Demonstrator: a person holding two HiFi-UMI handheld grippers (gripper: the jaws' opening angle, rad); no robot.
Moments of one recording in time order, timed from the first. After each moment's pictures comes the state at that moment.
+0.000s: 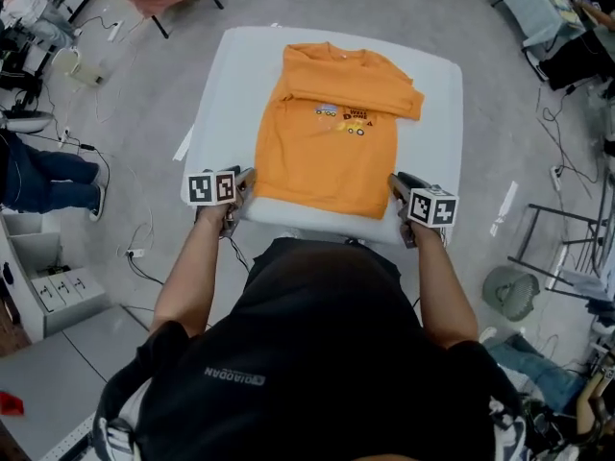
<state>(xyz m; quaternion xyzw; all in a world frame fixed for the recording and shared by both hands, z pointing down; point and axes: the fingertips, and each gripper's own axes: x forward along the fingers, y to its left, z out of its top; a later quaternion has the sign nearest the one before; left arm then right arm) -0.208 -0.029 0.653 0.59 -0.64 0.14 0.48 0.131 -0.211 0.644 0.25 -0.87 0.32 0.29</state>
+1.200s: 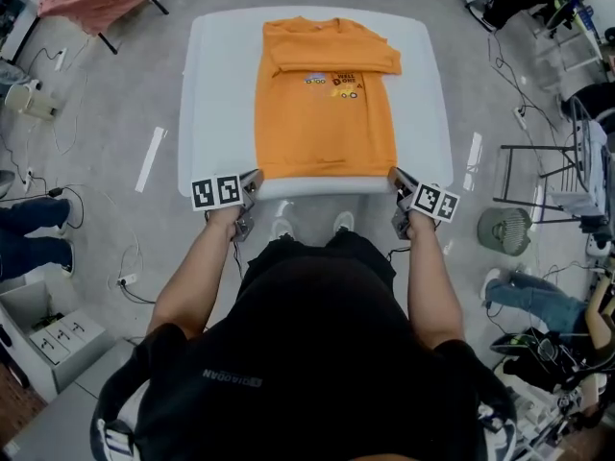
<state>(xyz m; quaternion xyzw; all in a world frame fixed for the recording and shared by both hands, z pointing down) -0.152 0.005 0.671 0.66 -0.52 0.04 0.54 0.180 -0.119 0.657 0.38 -0.79 0.45 0.17</state>
